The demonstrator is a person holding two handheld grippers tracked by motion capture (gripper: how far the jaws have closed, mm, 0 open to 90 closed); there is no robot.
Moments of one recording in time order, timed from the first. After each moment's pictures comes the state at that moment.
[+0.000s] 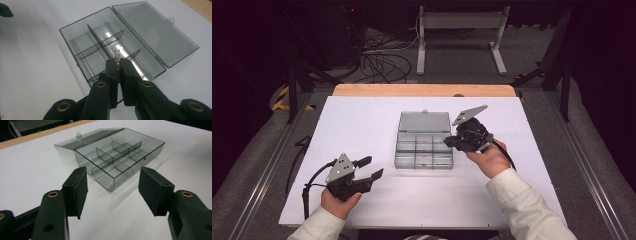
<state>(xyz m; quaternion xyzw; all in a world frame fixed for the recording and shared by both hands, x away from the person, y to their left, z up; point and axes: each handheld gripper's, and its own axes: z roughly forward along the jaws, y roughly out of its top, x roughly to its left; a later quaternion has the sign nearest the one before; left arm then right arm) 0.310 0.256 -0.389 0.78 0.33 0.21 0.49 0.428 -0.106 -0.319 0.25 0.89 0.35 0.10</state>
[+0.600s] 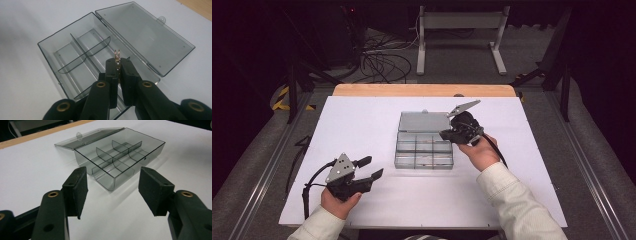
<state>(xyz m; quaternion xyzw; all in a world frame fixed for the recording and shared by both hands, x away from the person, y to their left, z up) 0.311 0.257 -0.389 0.78 0.33 0.21 0.49 0.456 -0.092 -0.333 0.30 0.88 0.35 0.10</state>
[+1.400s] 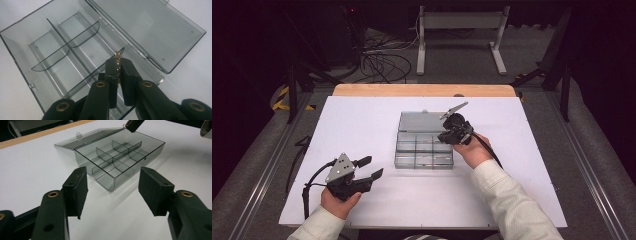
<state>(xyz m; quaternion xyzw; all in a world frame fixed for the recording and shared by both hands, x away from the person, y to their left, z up) 0.311 0.256 -0.389 0.78 0.33 0.21 0.49 0.477 -0.078 -0.364 0.32 0.89 0.30 0.10</state>
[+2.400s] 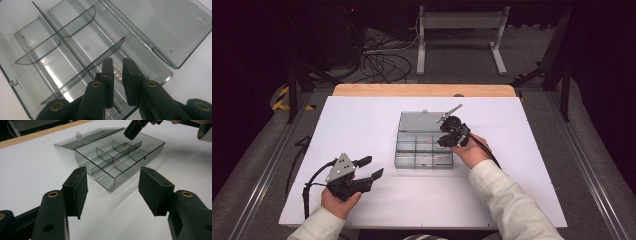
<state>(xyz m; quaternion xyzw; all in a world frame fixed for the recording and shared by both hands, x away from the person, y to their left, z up) 0.313 0.256 -0.389 0.78 0.33 0.21 0.49 0.483 -0.073 -0.377 0.32 0.90 0.26 0.09</state>
